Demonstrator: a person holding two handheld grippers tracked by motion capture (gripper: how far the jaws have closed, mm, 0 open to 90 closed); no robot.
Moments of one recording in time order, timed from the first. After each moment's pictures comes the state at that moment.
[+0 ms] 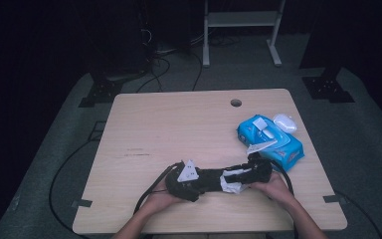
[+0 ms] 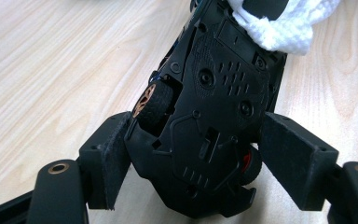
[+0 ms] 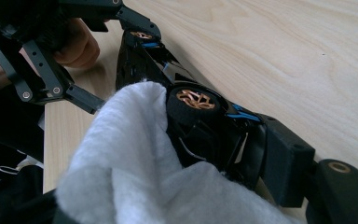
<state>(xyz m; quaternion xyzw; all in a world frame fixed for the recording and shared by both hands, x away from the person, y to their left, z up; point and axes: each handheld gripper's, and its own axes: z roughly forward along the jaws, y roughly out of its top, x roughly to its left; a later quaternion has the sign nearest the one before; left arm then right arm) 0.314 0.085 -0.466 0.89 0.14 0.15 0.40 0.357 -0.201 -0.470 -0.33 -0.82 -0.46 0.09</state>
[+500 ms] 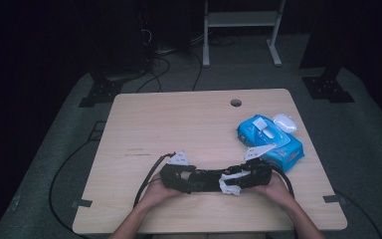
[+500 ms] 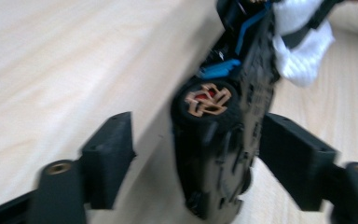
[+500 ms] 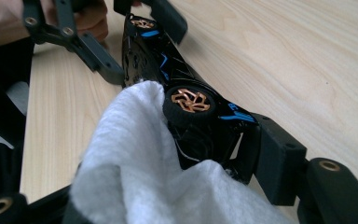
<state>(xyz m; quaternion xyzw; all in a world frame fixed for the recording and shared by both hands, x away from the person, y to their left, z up) 0.342 0.101 -0.468 0.87 0.21 0.01 0.44 0.341 -0.193 -0.460 -0.26 -0.85 -0.46 0.02</state>
